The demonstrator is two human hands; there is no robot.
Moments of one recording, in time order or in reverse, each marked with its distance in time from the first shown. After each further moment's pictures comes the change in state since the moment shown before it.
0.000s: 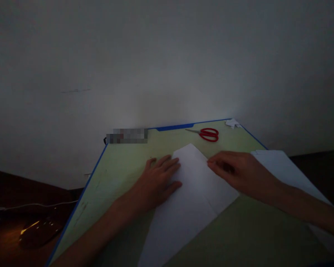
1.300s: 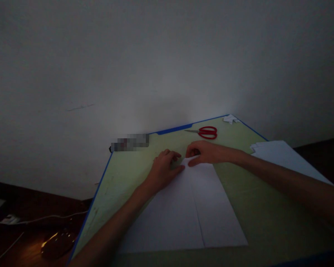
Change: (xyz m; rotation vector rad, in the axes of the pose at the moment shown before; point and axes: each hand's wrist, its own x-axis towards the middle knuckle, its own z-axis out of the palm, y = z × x) left_hand 0.042 -0.006 0.006 -0.278 0.176 -0.213; right_hand 0.086 0.027 0.040 0.347 -0.321 -0.087
